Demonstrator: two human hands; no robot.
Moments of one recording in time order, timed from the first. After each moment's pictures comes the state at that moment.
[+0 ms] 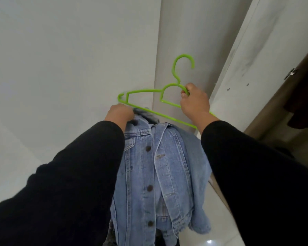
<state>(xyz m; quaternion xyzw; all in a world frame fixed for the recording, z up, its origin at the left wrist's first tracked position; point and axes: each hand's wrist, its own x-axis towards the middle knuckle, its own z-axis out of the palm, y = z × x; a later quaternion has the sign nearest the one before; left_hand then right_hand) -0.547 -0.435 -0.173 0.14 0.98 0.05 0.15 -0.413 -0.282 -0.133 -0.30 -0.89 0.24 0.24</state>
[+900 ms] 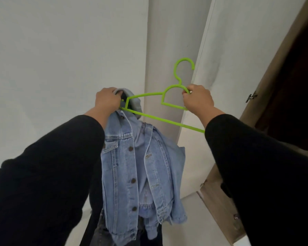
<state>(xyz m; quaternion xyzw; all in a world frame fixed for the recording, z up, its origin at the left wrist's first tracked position) -0.474 -0.479 -0.058 0.18 0.93 0.29 -0.12 -0.298 -0.286 -0.012 -0.28 -0.91 0.20 0.24</state>
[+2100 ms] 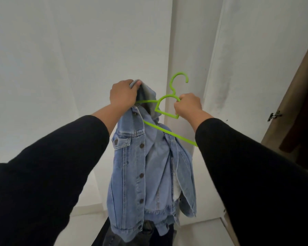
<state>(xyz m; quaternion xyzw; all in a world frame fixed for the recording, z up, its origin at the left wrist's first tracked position) -0.349 -0.516 0.031 0.15 0.90 0.29 -0.28 -0.260 -0.343 0.024 -0.20 -0.92 0.29 0.20</state>
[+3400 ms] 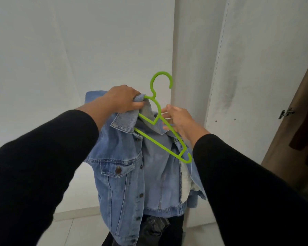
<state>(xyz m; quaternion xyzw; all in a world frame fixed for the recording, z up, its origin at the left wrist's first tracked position) -0.338 -0.549 0.050 0.32 0.92 -0.01 -0.21 -0.257 -0.374 -0.012 -0.07 -0.72 0.69 0.09</state>
